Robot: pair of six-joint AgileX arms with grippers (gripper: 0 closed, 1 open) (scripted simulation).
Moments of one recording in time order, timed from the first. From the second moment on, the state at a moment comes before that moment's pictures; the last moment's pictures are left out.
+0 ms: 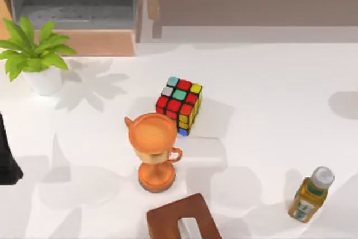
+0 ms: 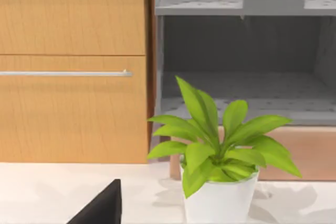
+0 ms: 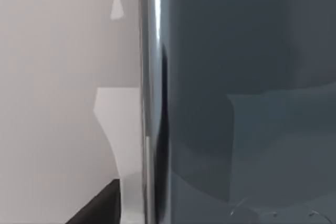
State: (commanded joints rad) left arm 0.00 0.00 0.00 0.00 0.00 0.00; right arm -0.51 1.90 1.05 -0.70 -0.01 -0.26
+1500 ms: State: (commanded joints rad) left arm 0.00 0.00 0.00 0.00 0.00 0.00; right arm -0.51 1.86 1.07 -0.74 -0.01 -0.26
